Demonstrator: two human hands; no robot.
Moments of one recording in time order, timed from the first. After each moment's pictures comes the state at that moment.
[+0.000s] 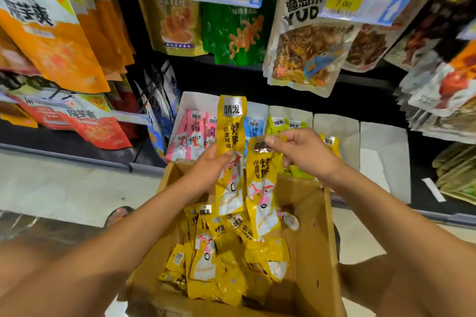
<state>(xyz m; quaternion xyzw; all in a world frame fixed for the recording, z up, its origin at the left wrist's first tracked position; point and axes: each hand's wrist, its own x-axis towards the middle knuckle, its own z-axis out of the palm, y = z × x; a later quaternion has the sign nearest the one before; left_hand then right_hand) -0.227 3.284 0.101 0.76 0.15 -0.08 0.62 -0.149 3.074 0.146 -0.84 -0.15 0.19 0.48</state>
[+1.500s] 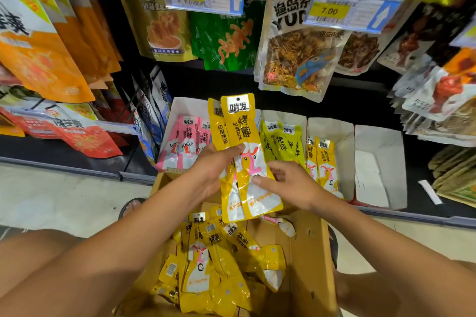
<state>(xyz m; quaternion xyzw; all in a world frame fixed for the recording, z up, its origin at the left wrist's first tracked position) -0.169 3.261 0.079 0.53 0.27 -0.07 0.80 -0.157 3.058 0.100 -0.83 -0.17 0.27 0.46</state>
